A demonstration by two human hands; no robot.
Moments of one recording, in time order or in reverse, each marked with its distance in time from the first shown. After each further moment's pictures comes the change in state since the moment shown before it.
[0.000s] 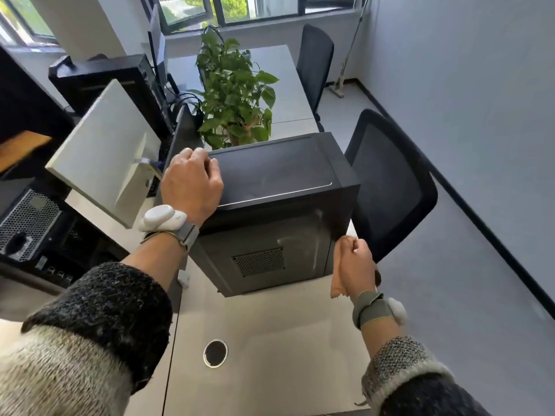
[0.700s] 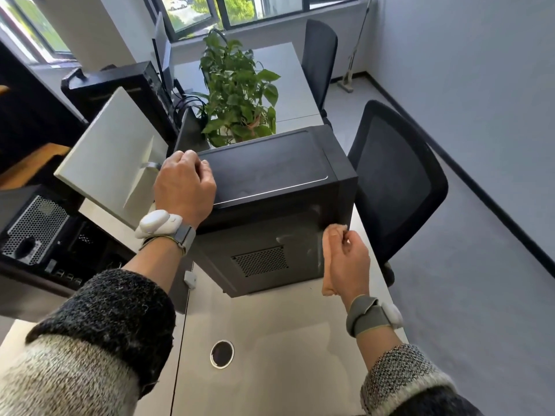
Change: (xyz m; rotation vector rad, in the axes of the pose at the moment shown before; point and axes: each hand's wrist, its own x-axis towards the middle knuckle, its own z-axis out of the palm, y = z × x) left_hand -0.004 -0.007 0.007 0.023 0.054 0.010; right_hand -0.018 -0.008 0.016 0.149 -0.021 -0.129
